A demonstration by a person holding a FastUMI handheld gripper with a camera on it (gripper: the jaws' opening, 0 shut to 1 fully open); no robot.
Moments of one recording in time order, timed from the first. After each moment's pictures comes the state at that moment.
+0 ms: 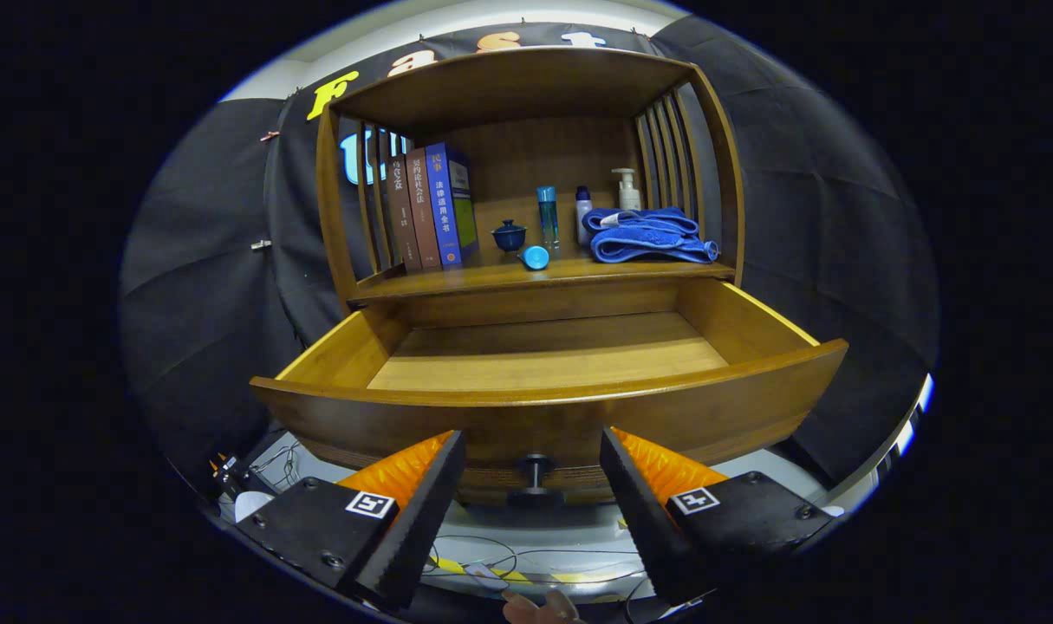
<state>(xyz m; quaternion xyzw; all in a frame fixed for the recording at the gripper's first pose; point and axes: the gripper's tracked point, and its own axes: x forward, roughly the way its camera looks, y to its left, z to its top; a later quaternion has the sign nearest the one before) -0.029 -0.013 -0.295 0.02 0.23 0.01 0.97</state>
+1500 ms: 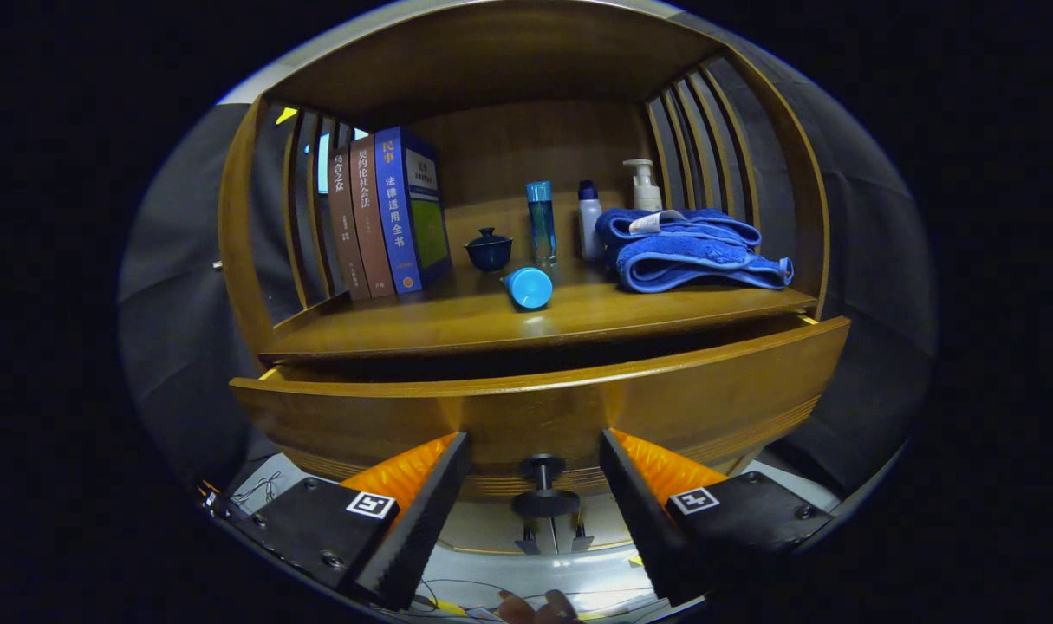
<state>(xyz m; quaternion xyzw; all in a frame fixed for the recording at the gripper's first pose) 0.141 -0.007 -0.314 0.03 0.21 -0.01 0.98</state>
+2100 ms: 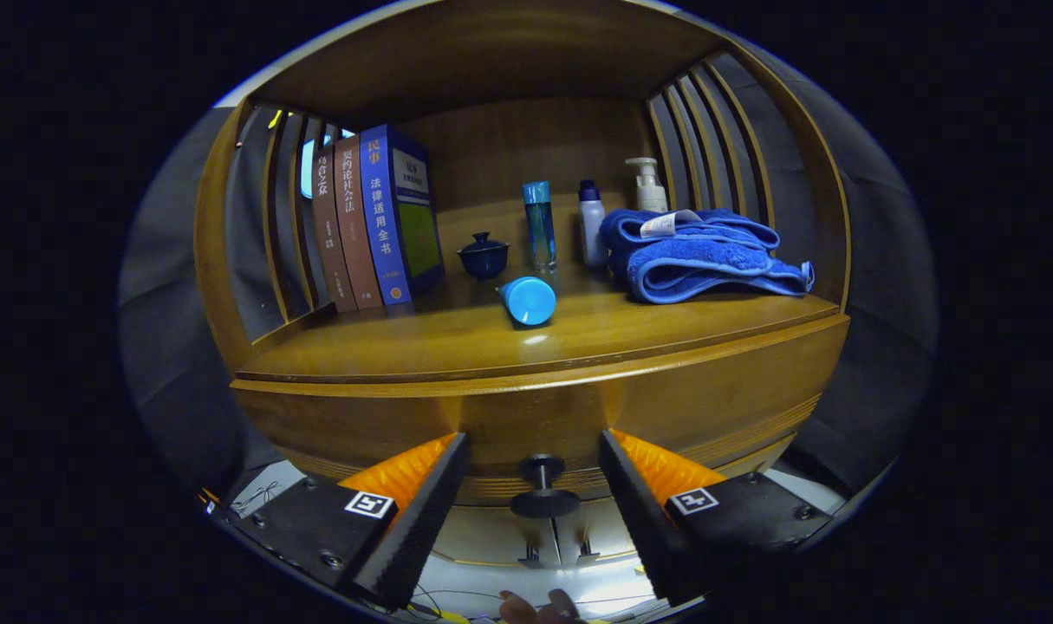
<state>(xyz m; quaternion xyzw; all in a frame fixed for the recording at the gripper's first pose) 0.166 -0.006 -0.316 0.04 0.19 -0.02 0.98</state>
